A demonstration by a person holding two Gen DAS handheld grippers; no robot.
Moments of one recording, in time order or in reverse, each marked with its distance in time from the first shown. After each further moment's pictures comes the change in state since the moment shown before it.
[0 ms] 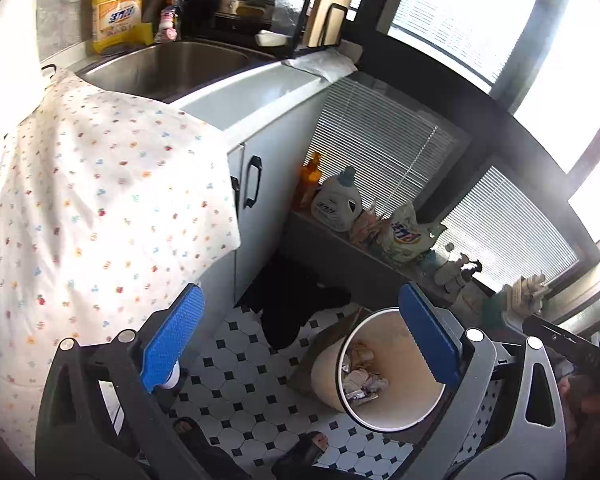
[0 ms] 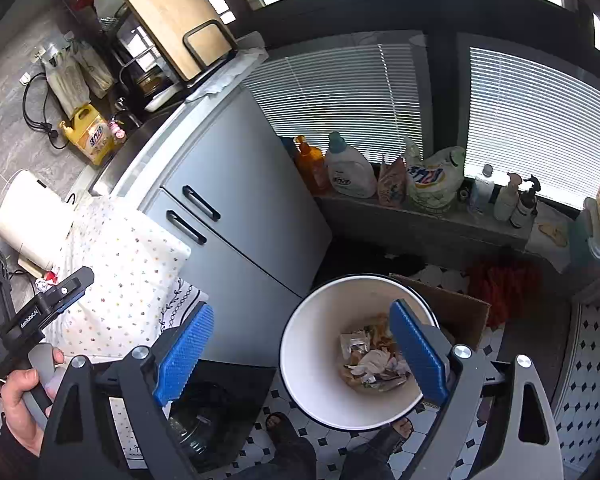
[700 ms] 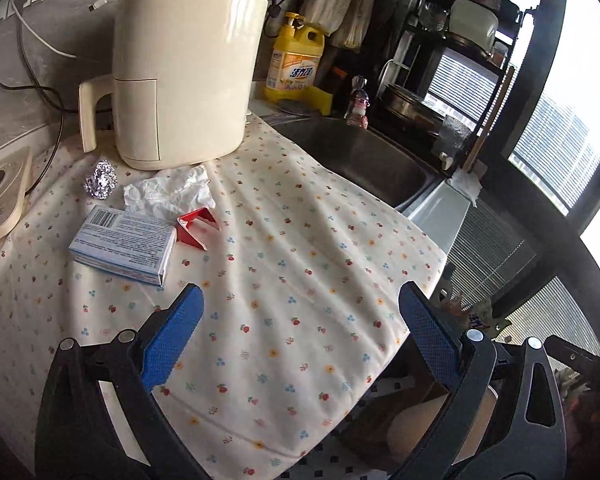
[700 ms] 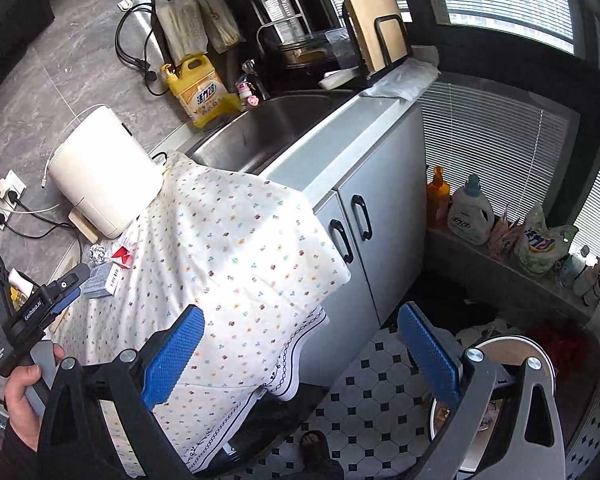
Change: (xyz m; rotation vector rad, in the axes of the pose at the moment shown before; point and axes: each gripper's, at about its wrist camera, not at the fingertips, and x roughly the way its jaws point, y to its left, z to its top) left arm -0.114 0.234 0.028 -0.227 -0.222 0.211; right arm 0.049 0.253 0.013 -0.247 -0.003 0.147
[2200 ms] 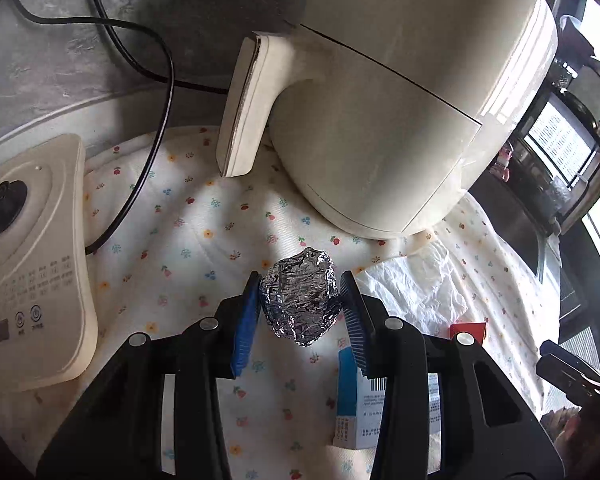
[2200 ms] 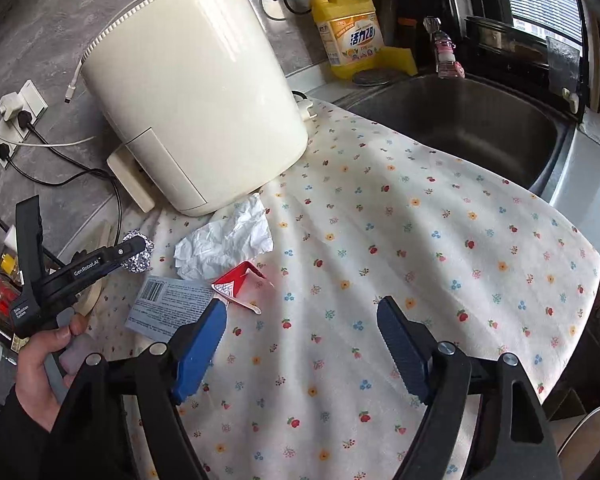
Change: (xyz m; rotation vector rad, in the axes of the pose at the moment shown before) left arm 0.076 0.242 0.083 -0.133 0.060 0.083; right arm 0.186 0.263 0.024 -0.215 0.101 0.136
